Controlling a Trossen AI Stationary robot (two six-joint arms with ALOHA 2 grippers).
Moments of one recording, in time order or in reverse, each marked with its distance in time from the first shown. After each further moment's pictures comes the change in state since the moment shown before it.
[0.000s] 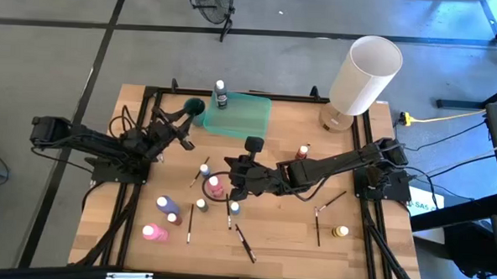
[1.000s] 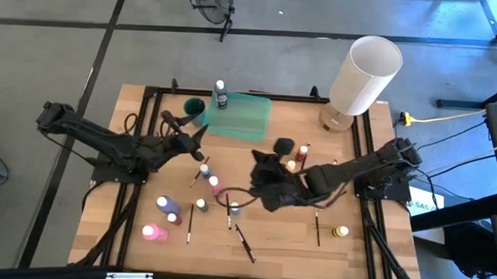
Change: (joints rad) left arm -0.373 -0.003 0.545 -1.031 -0.525 0.283; right arm 0.121 -0.120 0.002 -0.406 0.389 0.208
